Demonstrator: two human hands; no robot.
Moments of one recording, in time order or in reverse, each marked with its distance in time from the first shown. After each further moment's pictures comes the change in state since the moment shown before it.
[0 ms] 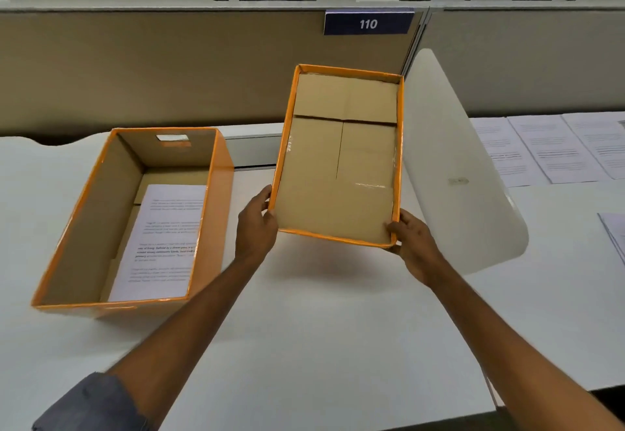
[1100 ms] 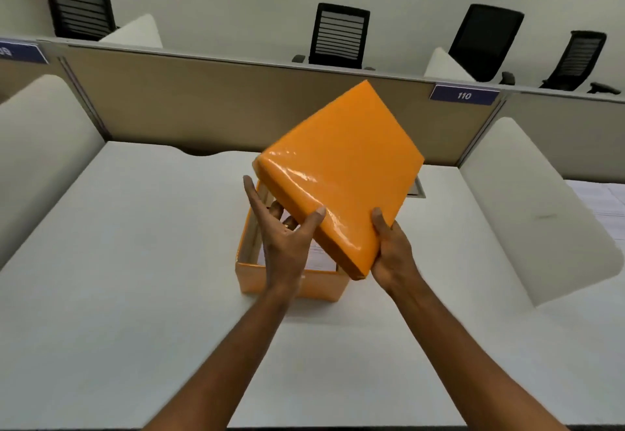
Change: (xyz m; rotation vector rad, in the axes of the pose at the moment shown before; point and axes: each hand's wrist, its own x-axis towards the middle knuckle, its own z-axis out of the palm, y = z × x) left_hand -0.122 -0.007 -0.291 -0.669 0.253 0.037; right_hand -0.141 -0.045 0.380 0.398 0.008 -0.018
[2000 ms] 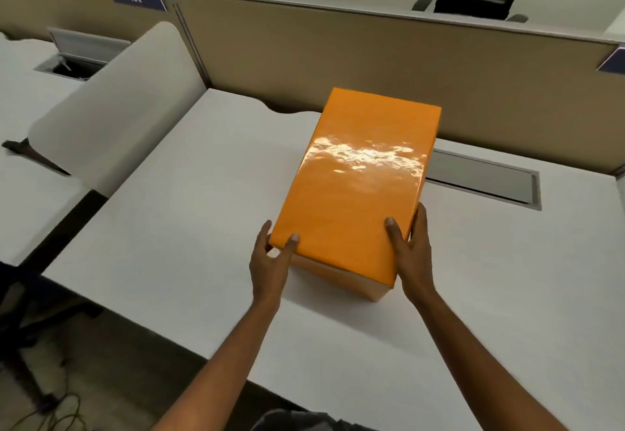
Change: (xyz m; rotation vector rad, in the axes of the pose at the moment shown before) left_hand -0.006 -0.112 -0.074 0.367 0.461 -0.418; right_hand 0.086 0.059 -0.021 -0.696 -0.180 -0.167
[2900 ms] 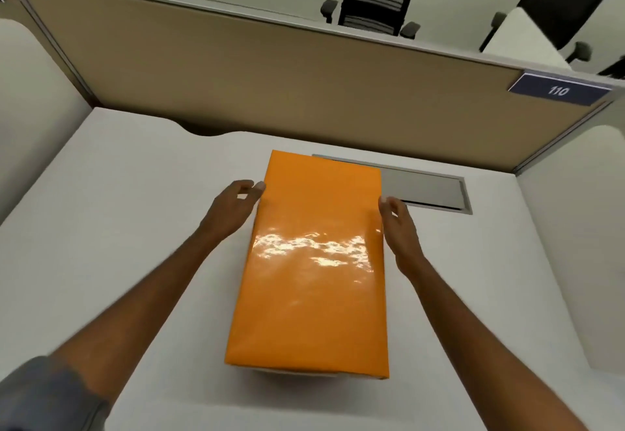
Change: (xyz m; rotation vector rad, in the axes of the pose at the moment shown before) left_hand 0.212 0.124 0.050 0.472 -0.533 0.275; right_hand 0.127 -0.031 -0.003 -0.173 0.197 0.210
